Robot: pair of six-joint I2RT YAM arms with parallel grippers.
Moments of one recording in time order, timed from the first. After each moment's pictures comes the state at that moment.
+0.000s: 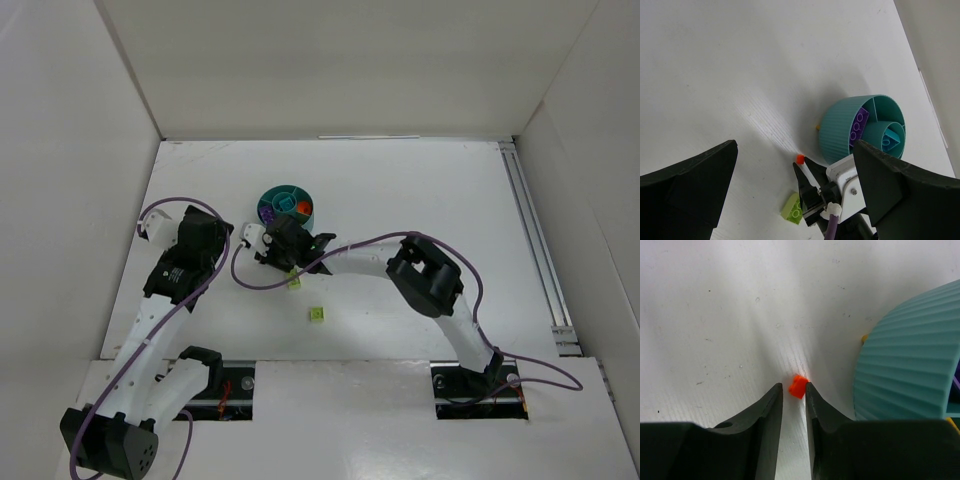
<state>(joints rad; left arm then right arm) -0.25 0.84 0.79 -0.66 -0.52 -1.13 1.00 2.23 1.60 -0.08 -0.03 -0.37</state>
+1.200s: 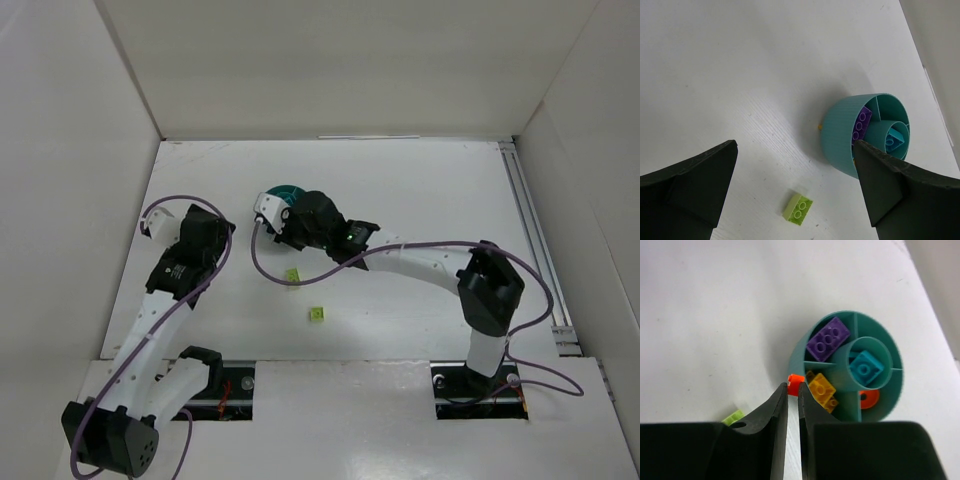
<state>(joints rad) -0.25 0.86 0.79 -0.64 -0.51 -1.12 0.99 1.85 1.44 -0.02 0.00 -0.41</state>
